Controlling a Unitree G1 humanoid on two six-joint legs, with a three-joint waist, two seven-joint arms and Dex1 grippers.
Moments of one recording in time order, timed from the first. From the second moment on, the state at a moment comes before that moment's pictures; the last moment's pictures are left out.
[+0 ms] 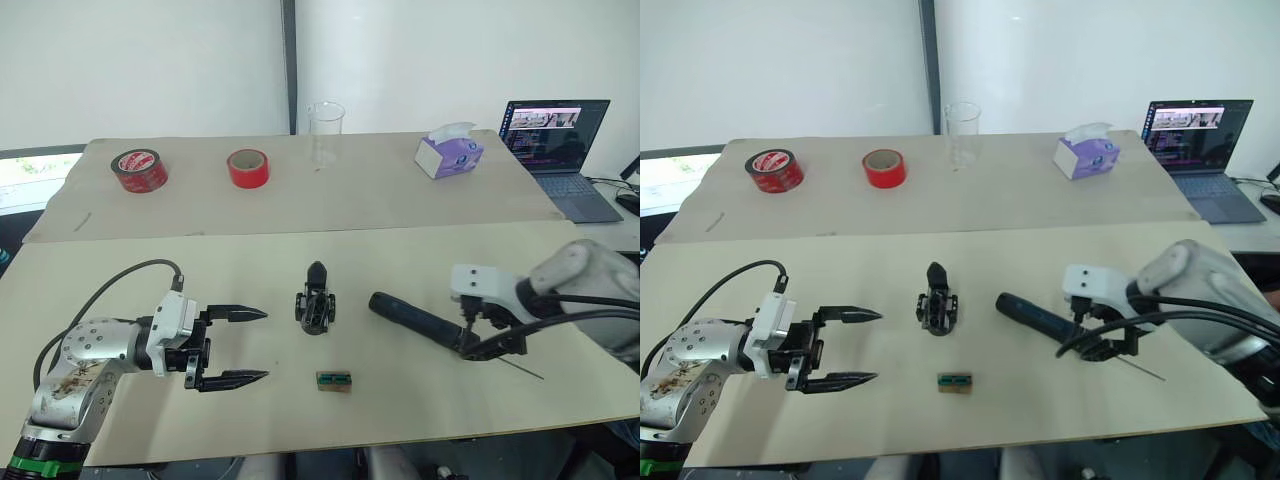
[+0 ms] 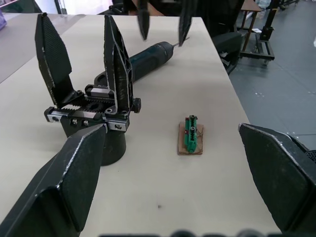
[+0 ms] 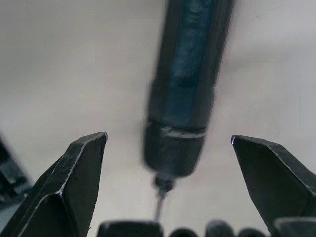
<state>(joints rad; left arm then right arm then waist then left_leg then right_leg) -0.02 0.76 0.11 -0.27 -0.58 0.16 -1.36 -0.70 -1.18 0.59 -0.28 0.01 0.96 1.33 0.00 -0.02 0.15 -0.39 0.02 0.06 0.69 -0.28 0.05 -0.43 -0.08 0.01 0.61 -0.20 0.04</state>
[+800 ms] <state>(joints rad) 0.04 0.78 0.11 -0.31 -0.58 0.15 -1.35 -0.79 -1.02 0.78 -0.23 -0.22 1.05 1.40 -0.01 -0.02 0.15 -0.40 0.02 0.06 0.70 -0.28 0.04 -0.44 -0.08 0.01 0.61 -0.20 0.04</state>
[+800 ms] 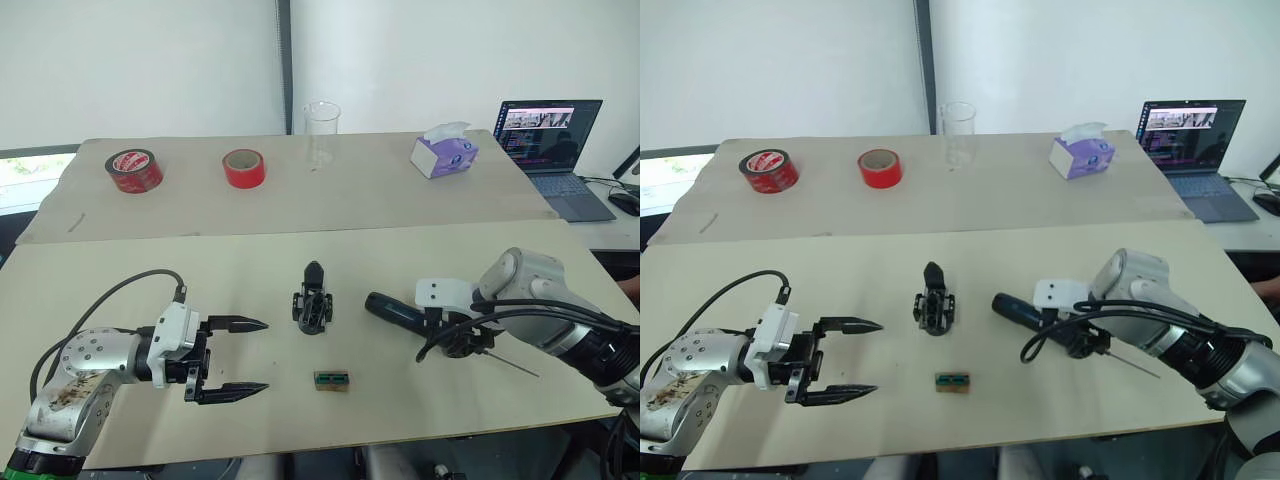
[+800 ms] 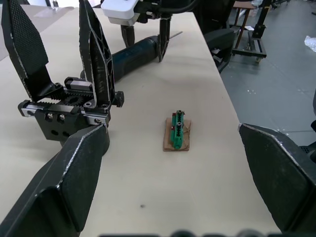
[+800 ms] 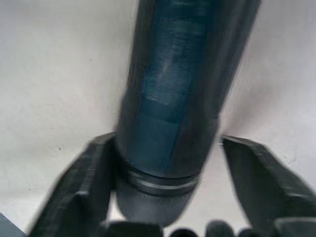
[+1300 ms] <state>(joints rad) 0.02 0.79 0.12 -0.28 -0.57 0.15 -1.38 -0.65 -1.07 0.50 -0.32 -0.08 1.09 1.35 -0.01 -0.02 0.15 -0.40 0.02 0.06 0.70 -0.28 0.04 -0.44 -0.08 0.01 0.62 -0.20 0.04</state>
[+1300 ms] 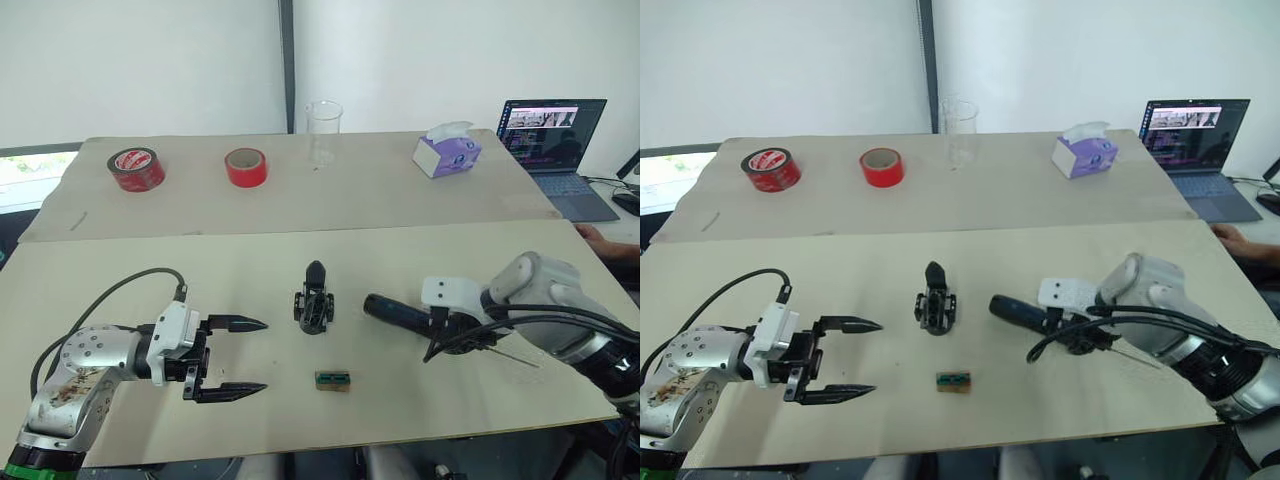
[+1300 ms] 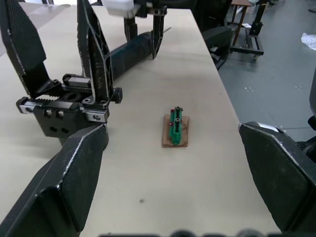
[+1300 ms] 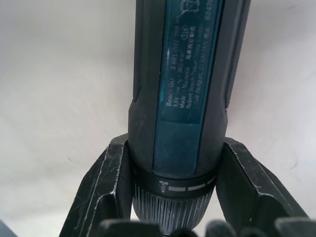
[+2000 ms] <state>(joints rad) 0.05 0.74 -0.02 -0.20 -0.34 0.00 -1.29 -0.23 -0.34 -0.46 -0.78 0.53 0.89 1.02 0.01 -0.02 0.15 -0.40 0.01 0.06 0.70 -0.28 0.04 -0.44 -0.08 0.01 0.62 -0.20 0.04</state>
